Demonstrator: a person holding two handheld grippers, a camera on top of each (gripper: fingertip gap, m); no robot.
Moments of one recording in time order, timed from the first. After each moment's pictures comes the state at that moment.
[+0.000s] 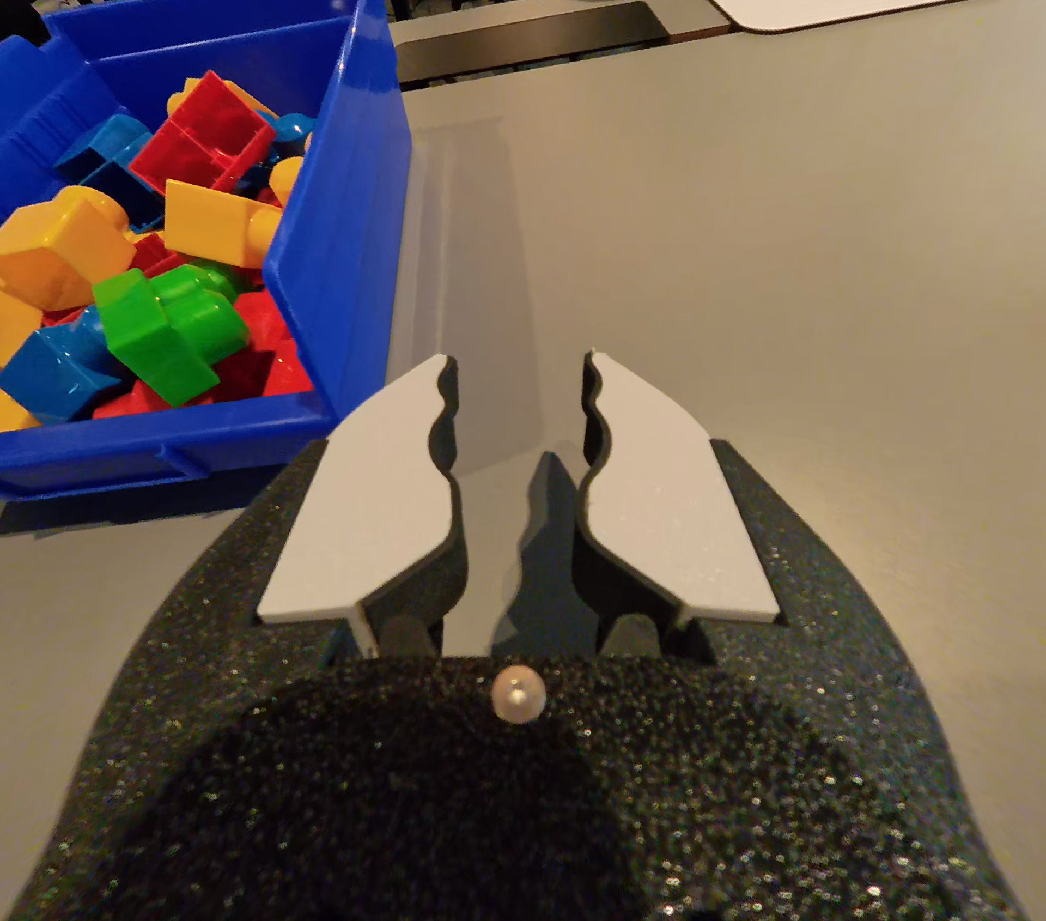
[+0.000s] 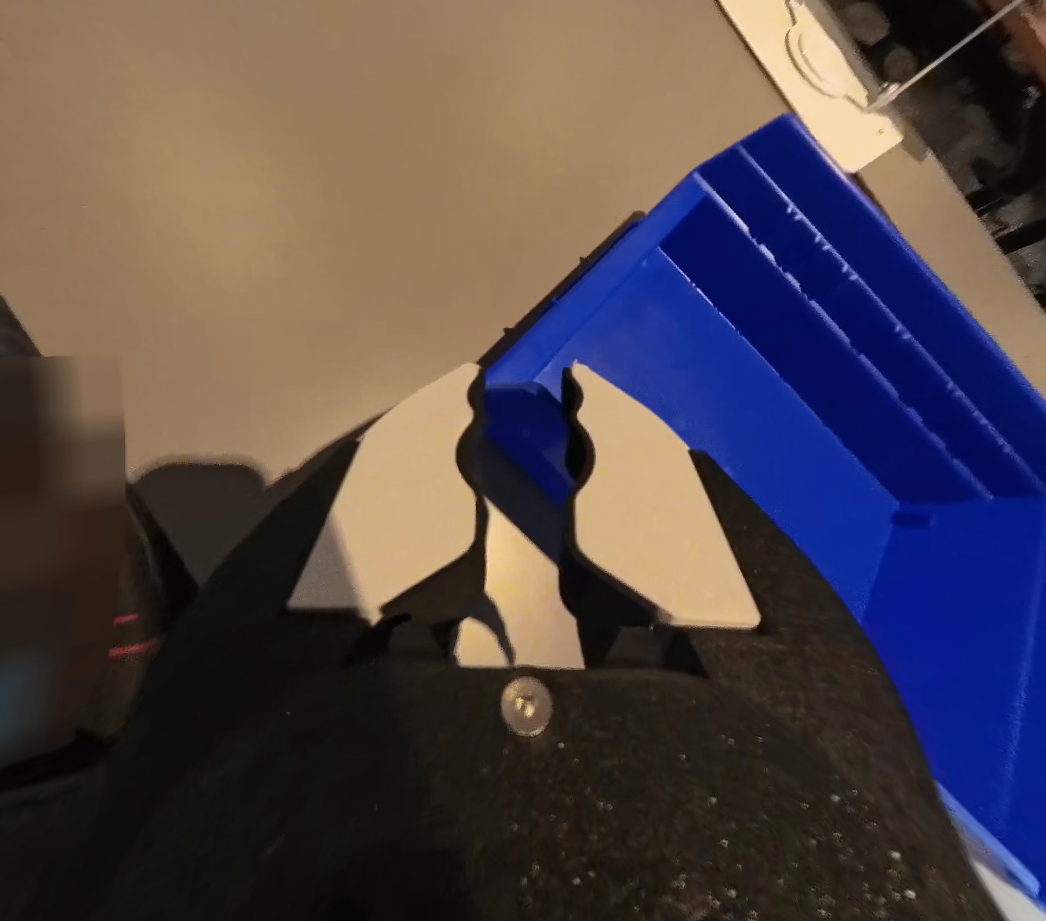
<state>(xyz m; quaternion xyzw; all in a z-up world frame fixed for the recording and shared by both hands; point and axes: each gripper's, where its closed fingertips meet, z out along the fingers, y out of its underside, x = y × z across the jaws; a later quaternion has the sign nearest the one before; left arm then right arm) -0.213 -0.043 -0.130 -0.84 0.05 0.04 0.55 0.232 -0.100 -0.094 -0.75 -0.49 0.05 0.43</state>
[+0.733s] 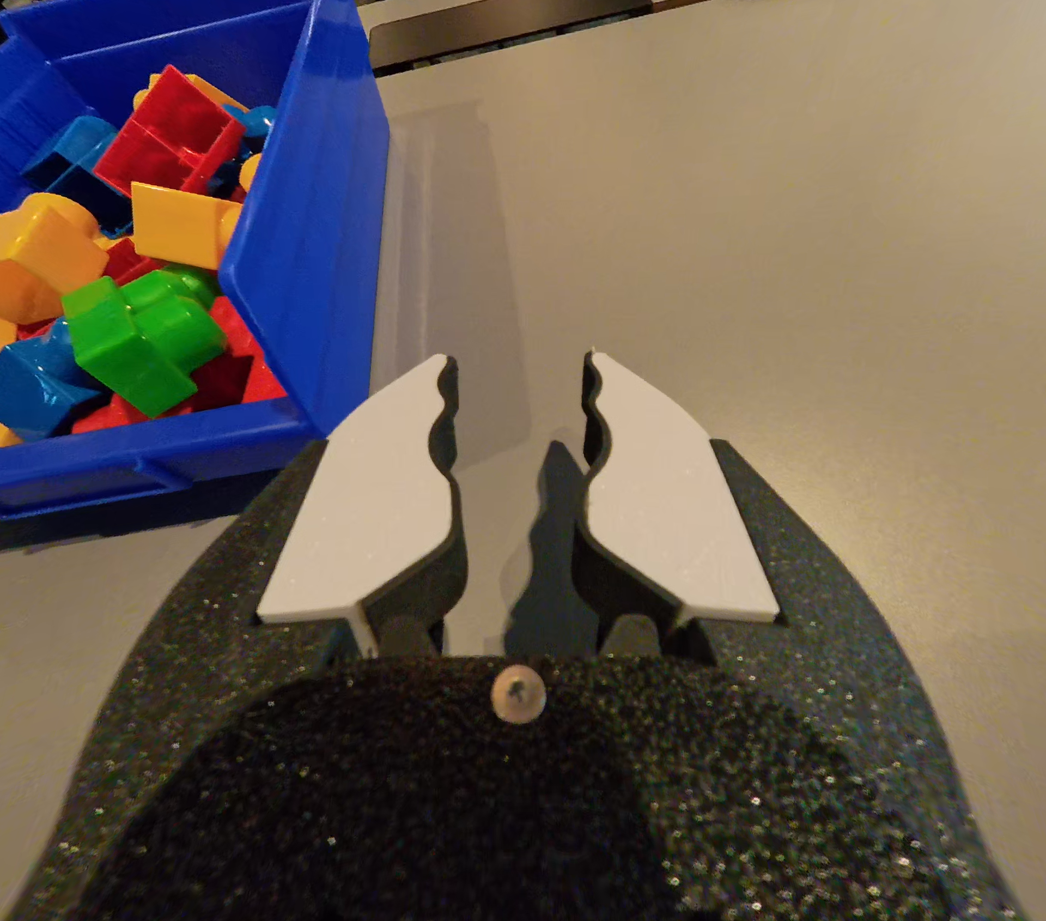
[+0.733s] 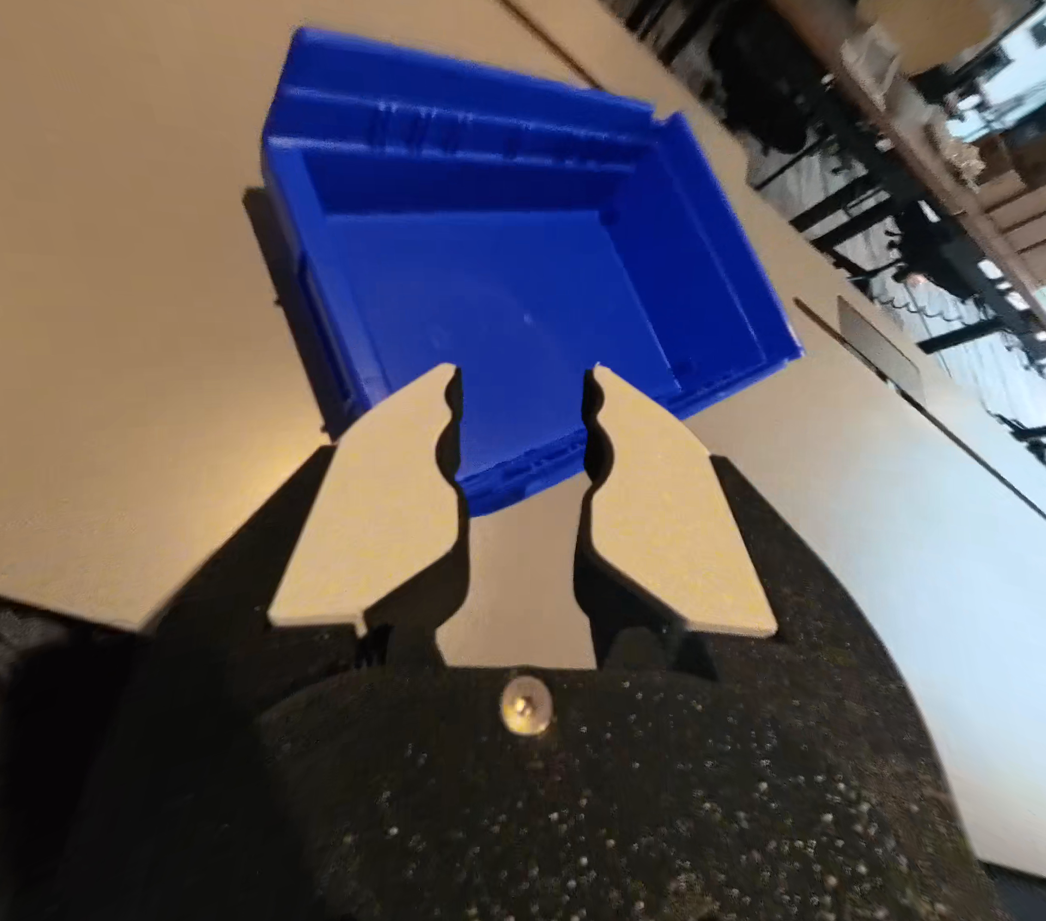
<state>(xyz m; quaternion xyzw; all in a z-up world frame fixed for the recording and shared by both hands) -0.206 -0.042 -0.135 -0.84 0.07 0.04 0.53 0.379 -0.102 -0.051 -0.82 -0.29 -0.14 0.48</state>
